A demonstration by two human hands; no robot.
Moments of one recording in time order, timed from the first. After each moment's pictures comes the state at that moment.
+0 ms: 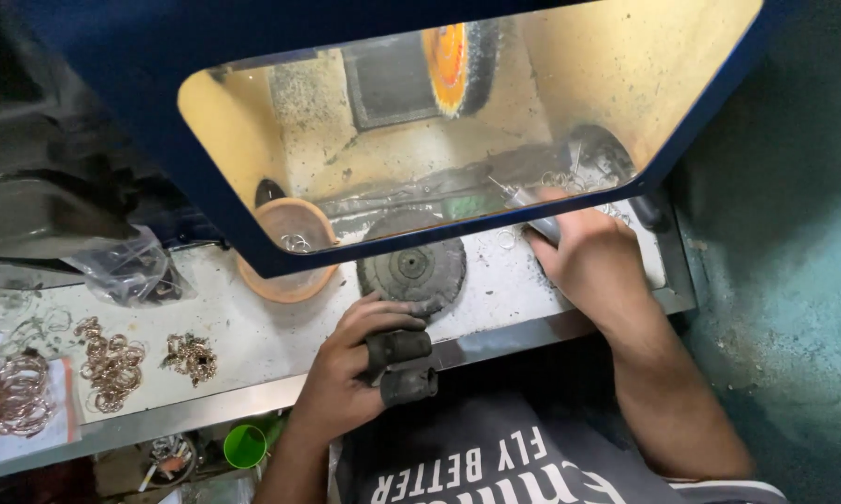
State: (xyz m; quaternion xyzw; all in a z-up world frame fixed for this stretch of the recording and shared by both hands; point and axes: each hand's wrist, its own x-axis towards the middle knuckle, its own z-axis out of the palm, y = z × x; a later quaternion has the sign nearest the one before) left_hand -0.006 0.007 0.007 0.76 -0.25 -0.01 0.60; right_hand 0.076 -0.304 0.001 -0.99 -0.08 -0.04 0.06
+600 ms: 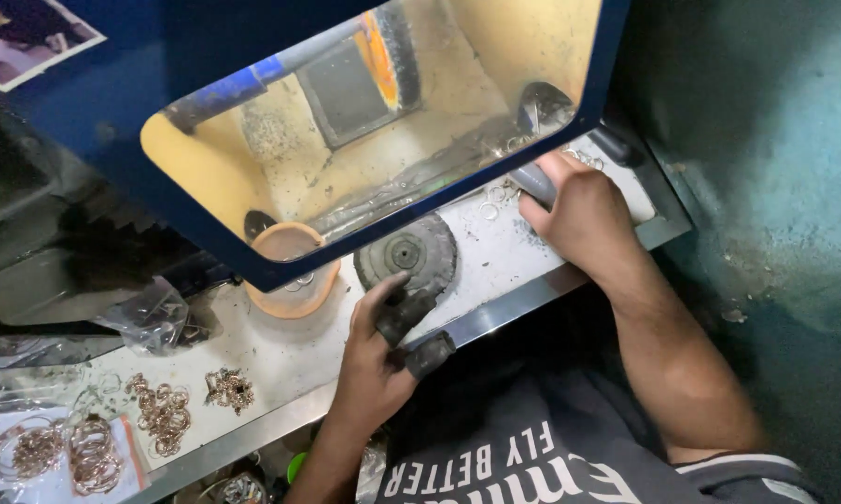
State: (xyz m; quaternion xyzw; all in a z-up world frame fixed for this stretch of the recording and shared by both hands) left_hand -0.012 0.001 0.014 0.80 -0.23 -0.05 0.56; right_hand 0.055 -0.300 0.018 -0.98 0.04 -0.04 0.18
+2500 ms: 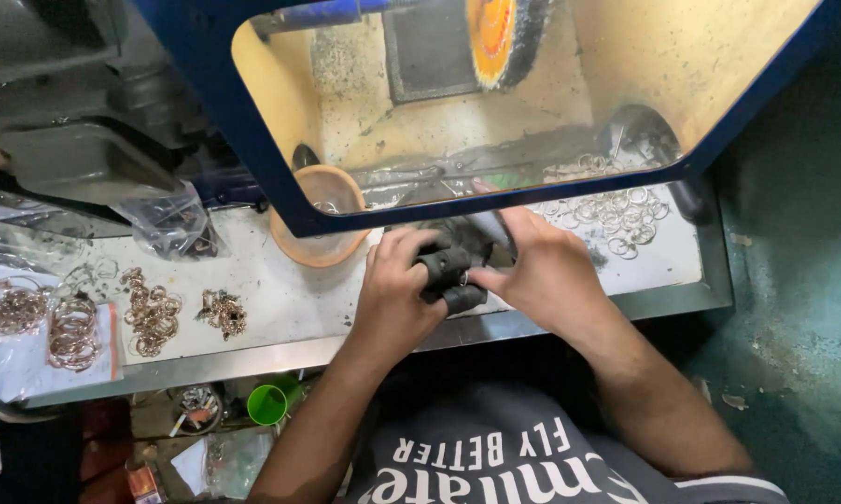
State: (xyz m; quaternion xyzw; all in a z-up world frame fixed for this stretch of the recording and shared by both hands) left_hand 0.022 -0.039 -0.002 0.90 -0.15 0.13 0.38; right_hand 0.051 -0.224 0.032 -0.97 -0.11 0.07 0.22
